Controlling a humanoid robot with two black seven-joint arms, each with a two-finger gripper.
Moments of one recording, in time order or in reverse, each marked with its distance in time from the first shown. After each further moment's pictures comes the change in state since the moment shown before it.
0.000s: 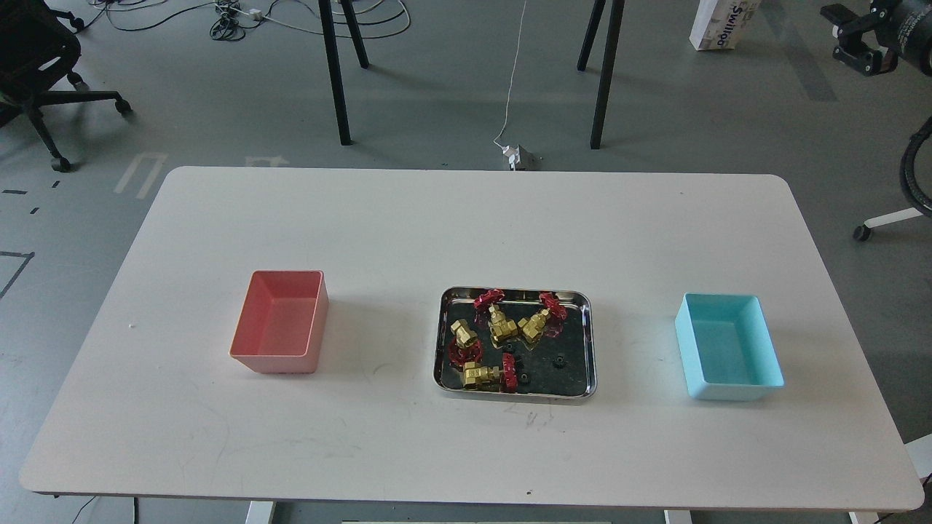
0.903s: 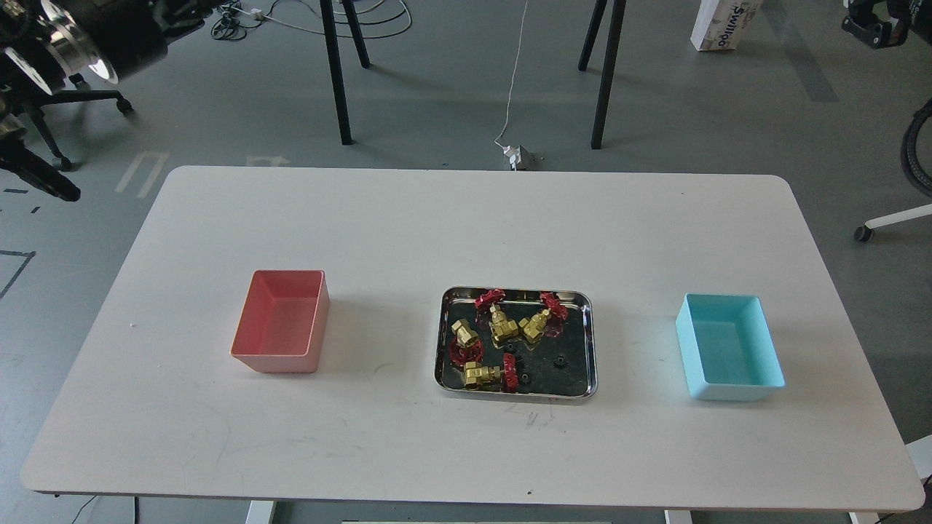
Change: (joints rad) left arm 0.247 -0.035 -0.014 -0.223 0.936 0.281 -0.247; right arm 0.018 0.009 0.058 0.007 -0.014 -0.037 -0.002
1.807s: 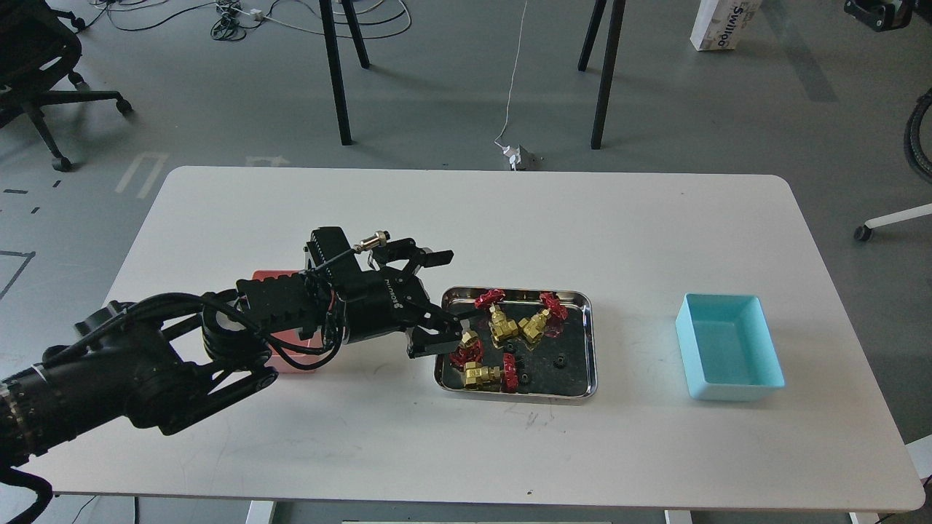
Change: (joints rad) left arm 0.237 -0.418 0.345 0.073 0.838 0.384 -0.015; right arm 0.033 0.003 -0.012 0.001 -0.006 0.000 0.000
